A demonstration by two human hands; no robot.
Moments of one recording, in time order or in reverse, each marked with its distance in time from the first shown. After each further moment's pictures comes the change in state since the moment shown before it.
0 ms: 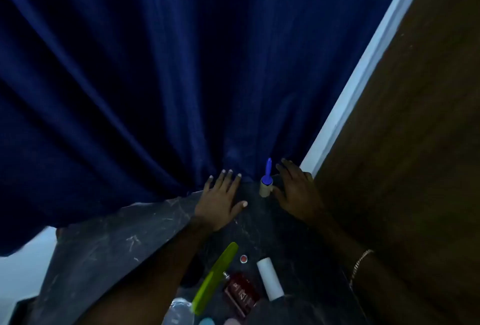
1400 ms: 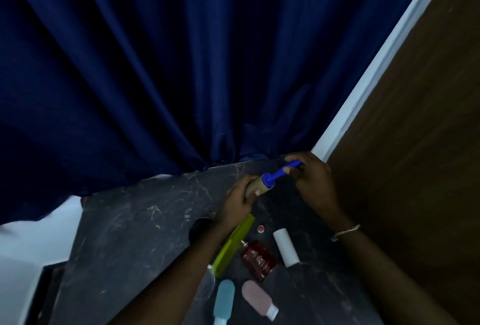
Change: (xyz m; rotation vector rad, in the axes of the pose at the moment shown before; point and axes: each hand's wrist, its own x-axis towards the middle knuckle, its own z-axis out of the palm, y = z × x) left_hand -0.075 0.025 0.022 -0.973 0.219 -0.095; right_hand -0.049 -0.063 -0.013 0.595 0.283 0.109
